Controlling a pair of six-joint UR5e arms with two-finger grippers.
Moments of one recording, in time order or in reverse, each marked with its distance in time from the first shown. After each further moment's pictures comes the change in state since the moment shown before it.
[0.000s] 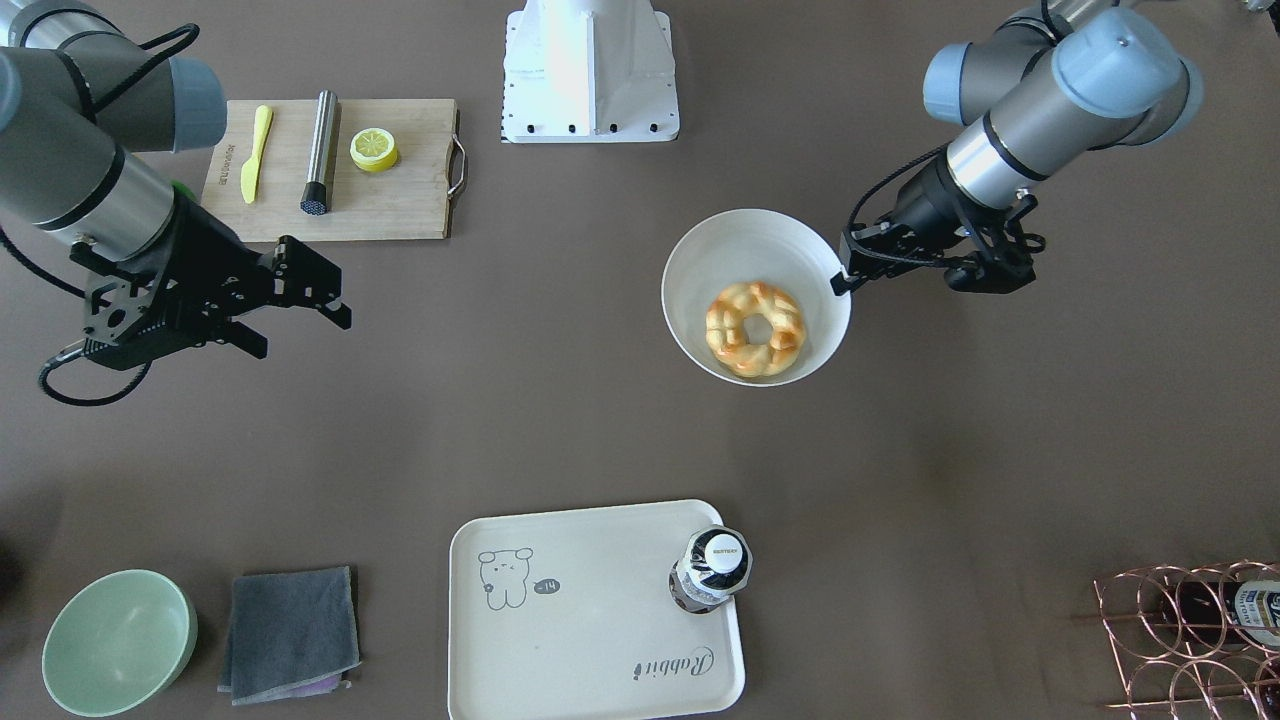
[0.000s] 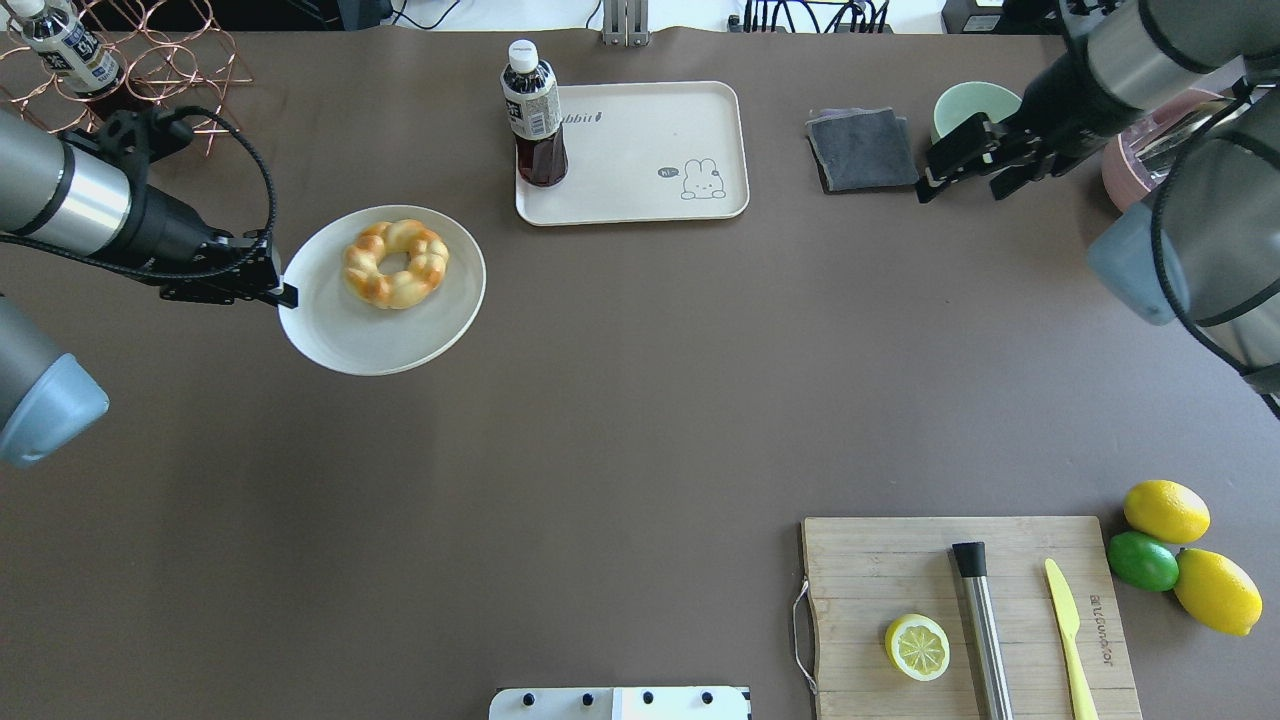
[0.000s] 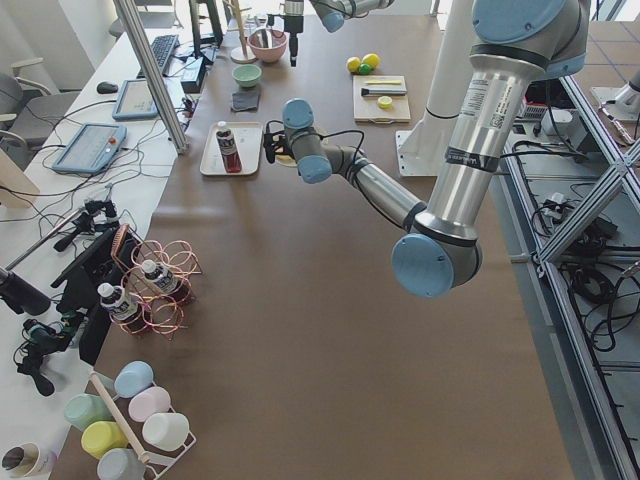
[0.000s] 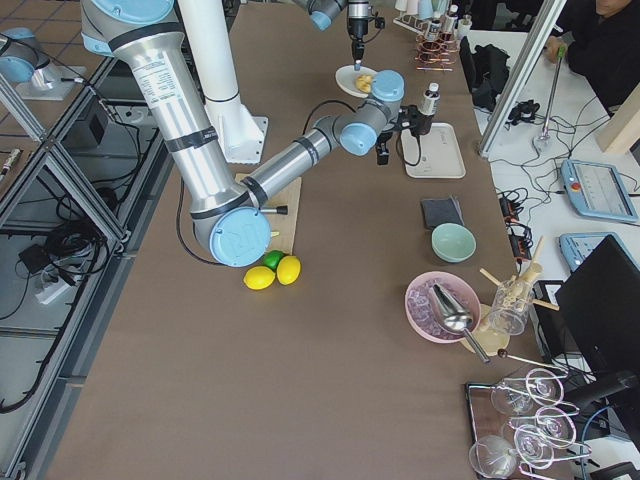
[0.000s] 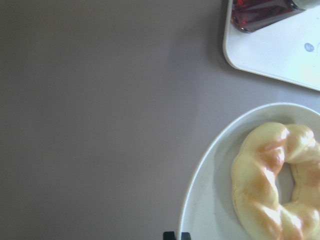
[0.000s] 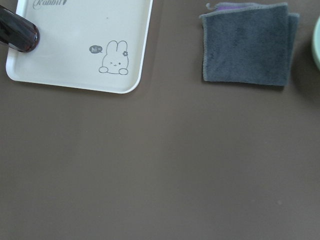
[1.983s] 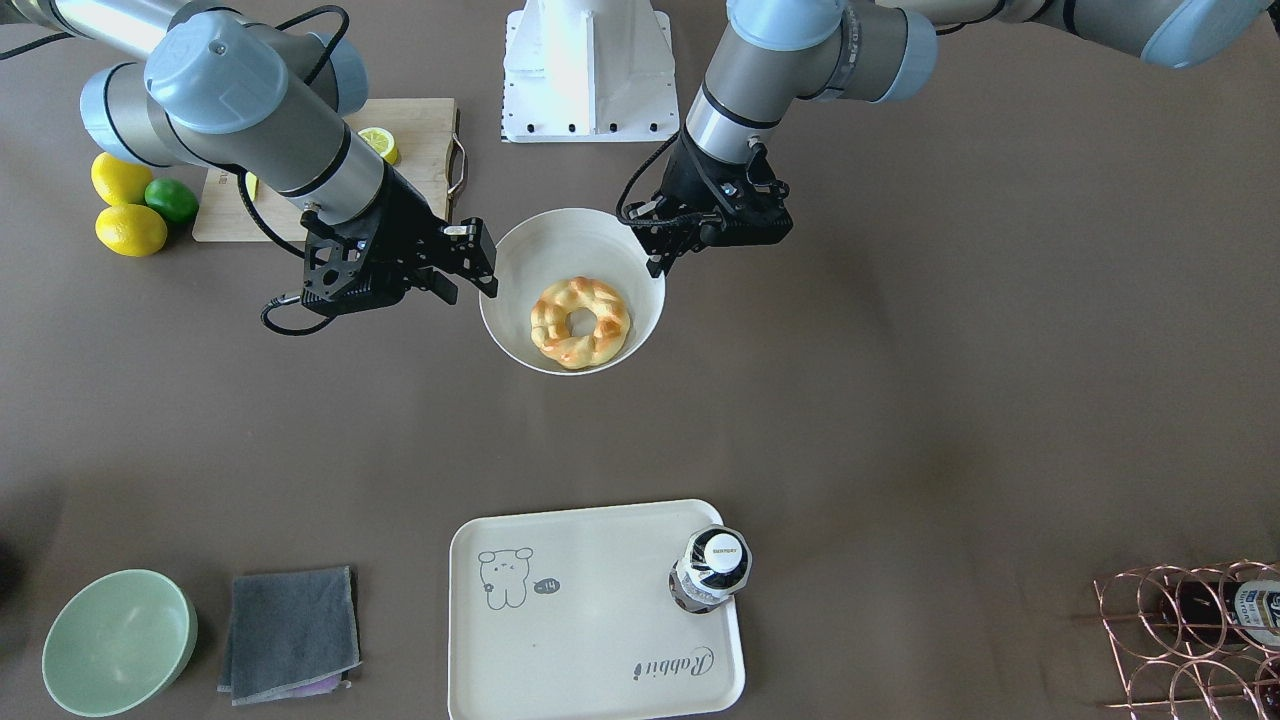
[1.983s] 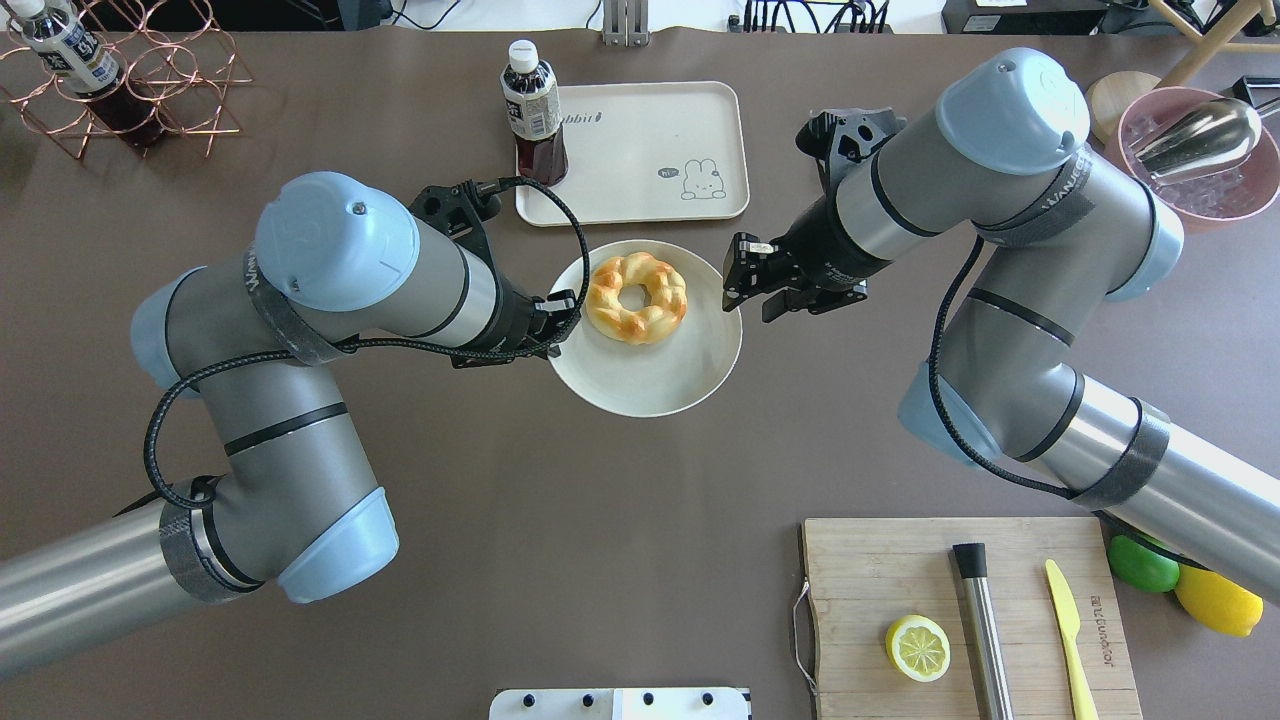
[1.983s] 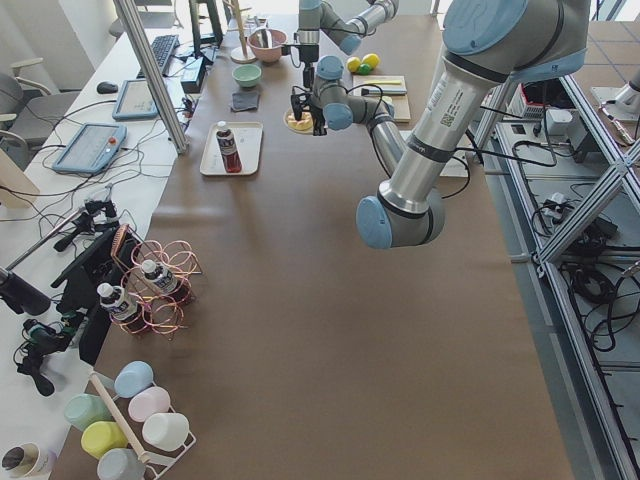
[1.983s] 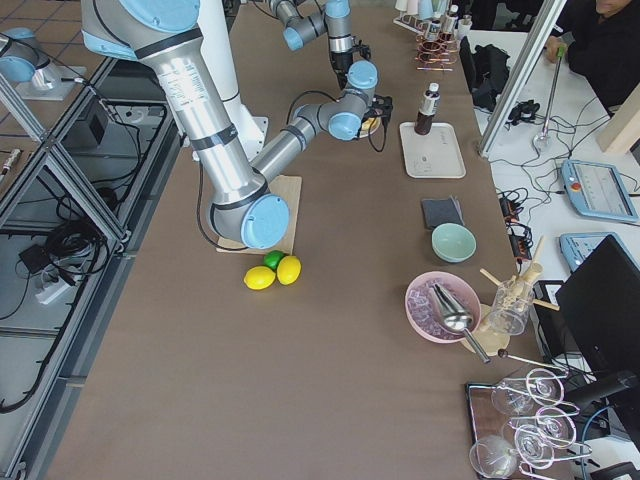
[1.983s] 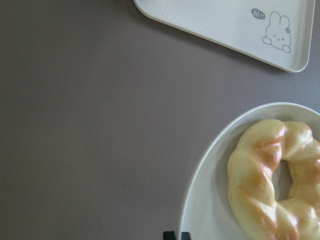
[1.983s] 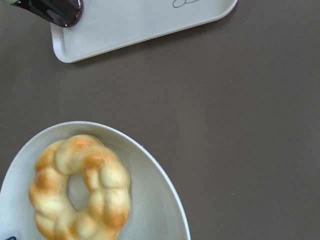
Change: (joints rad) left arm 0.287 -0.301 0.005 0.301 0.392 -0.183; right arm -0.216 0.094 -0.020 0.064 -0.111 0.391
